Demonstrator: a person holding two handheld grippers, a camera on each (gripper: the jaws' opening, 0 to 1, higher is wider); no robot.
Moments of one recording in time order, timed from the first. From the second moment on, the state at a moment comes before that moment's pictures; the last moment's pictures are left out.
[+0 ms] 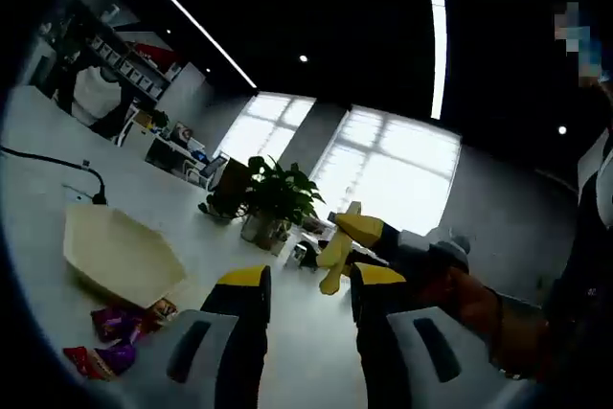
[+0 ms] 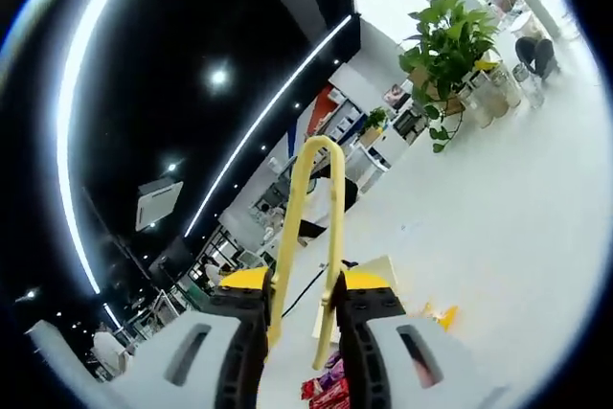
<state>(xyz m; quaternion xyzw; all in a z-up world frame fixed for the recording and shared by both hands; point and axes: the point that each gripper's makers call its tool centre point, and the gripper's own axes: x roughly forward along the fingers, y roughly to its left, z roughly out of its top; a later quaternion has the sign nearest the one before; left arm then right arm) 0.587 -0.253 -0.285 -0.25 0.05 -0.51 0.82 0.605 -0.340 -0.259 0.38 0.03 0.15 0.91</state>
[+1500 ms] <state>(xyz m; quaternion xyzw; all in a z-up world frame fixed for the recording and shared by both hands) 0.570 -0.278 -0.246 -0.64 0.19 -0.56 0.48 0.588 -0.300 -0.217 0.33 -0.04 0.30 0.89</state>
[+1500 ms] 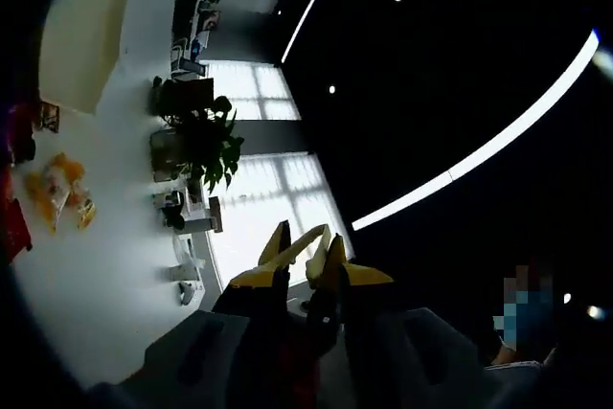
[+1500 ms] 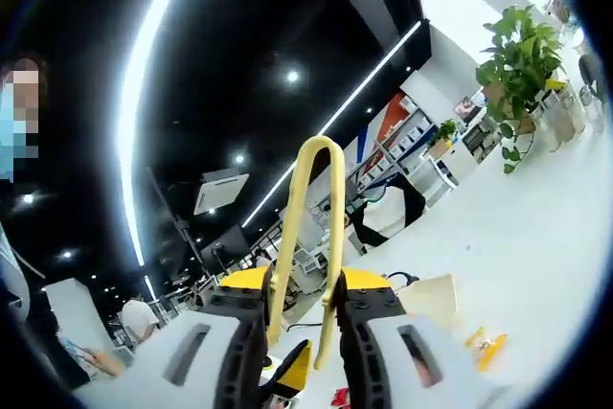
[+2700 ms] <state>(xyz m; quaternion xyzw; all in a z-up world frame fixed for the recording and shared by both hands) 0.555 -0.264 -0.216 -0.59 0.03 -0.60 0.54 0.587 -0.298 -0.215 0.39 -0.04 0.28 0.88</state>
